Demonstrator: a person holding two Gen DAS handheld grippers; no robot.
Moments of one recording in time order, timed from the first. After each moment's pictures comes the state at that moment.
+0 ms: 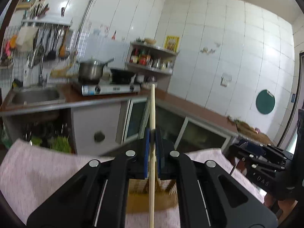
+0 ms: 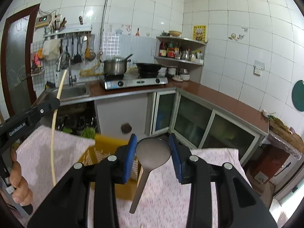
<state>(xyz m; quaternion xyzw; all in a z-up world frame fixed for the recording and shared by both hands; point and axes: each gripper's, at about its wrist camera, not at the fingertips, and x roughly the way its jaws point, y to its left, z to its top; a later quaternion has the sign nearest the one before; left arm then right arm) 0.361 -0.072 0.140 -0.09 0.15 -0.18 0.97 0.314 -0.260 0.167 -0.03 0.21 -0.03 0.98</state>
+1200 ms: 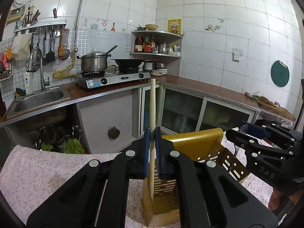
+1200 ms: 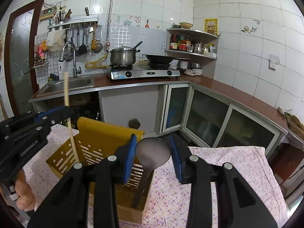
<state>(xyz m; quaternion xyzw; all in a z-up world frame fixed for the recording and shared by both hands) 0.426 -0.092 0.043 -0.01 0.19 -0.15 0.97 0.389 -0.257 0.061 -0.03 0.22 0.01 0.97</state>
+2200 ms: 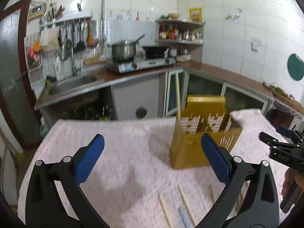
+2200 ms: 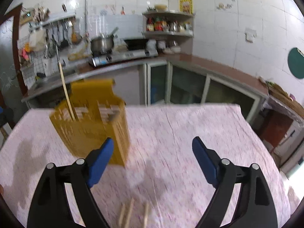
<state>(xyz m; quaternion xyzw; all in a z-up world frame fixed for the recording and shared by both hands) 0.303 -0.036 0.066 0.01 0.26 -0.05 0.96 0.290 -0.301 0.034 0.02 0.31 -0.06 0.95</state>
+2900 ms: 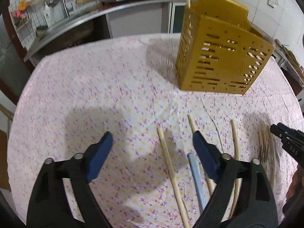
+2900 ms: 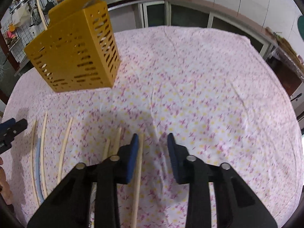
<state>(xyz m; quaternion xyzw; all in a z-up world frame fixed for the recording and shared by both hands) 0.323 -0.044 -0.045 0.02 0.50 -0.04 0.87 0.285 -0.312 -0.064 0.07 0.50 -0.04 0.86</state>
